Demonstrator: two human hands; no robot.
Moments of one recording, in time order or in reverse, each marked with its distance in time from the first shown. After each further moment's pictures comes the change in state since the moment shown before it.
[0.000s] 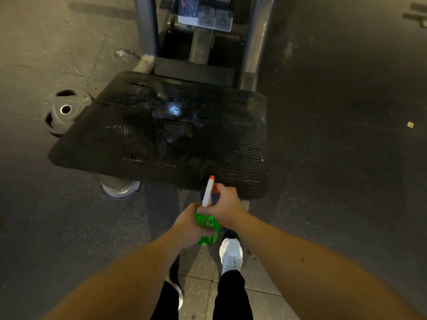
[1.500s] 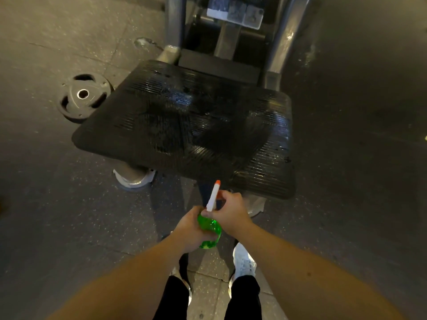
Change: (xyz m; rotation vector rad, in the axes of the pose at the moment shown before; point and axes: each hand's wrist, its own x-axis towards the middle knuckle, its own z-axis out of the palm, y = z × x) left_hand -0.003 -0.078 -0.039 -0.118 -0.057 -0.025; right_hand 0.006 -0.022 0.087 -0.019 0.066 -0.009
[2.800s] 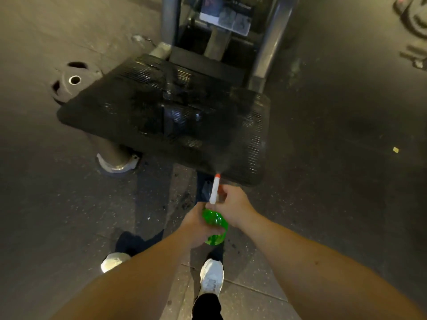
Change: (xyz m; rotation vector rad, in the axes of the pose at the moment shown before) left_hand -0.039 0.034 0.122 -0.085 0.129 0.048; right_hand -0.058 0.058 -0.083 -0.089 -0.057 -0.069
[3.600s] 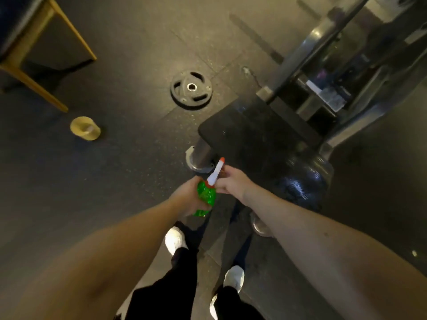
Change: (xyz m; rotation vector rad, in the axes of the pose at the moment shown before) left_hand -0.189 -0.069 -0.402 -0.005 0.197 0.015; right_hand -0.068 -0.427 0.152 0.071 -0.427 0.019
